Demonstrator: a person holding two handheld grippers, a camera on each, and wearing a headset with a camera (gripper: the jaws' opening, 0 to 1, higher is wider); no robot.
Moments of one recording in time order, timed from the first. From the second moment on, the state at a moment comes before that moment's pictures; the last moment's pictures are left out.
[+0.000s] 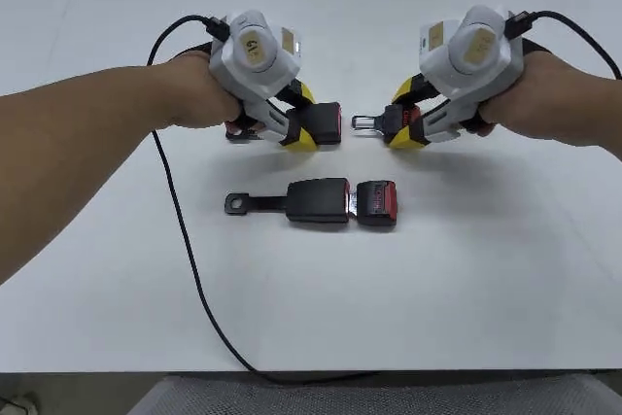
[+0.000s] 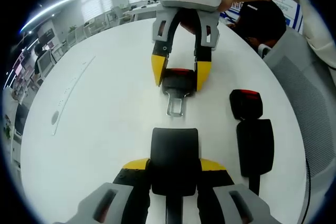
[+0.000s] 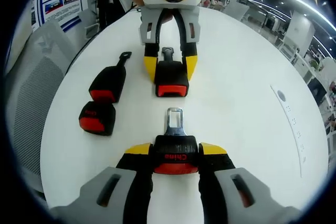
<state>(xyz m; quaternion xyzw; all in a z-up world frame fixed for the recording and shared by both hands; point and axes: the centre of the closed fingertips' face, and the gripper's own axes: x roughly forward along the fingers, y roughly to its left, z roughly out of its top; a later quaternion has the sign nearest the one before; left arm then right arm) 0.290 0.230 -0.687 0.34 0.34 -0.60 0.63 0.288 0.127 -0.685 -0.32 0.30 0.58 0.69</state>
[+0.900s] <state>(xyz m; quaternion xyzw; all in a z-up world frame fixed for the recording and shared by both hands) 0.297 0.234 -0.693 0.35 0.36 -0.59 0.63 0.283 0.058 -0.691 -0.34 0.33 0.56 0.68</state>
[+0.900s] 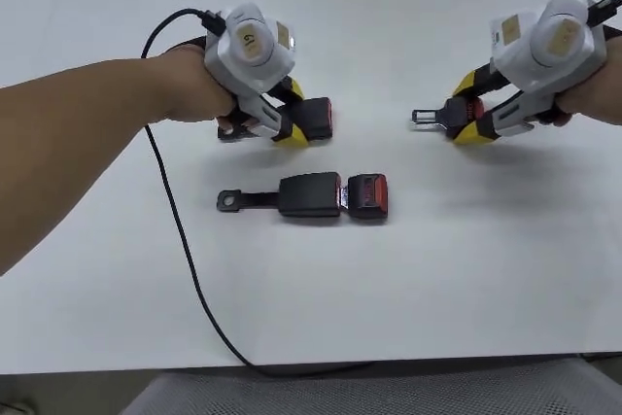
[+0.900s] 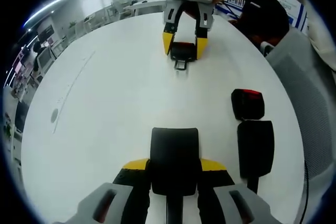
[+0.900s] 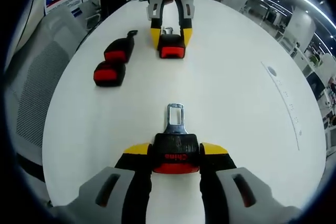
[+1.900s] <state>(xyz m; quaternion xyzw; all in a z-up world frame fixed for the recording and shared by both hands) 0.195 0.307 -0.634 0.31 0.34 -0.50 0.73 0.202 0.051 -0.637 -0.29 0.32 0.47 0.77</state>
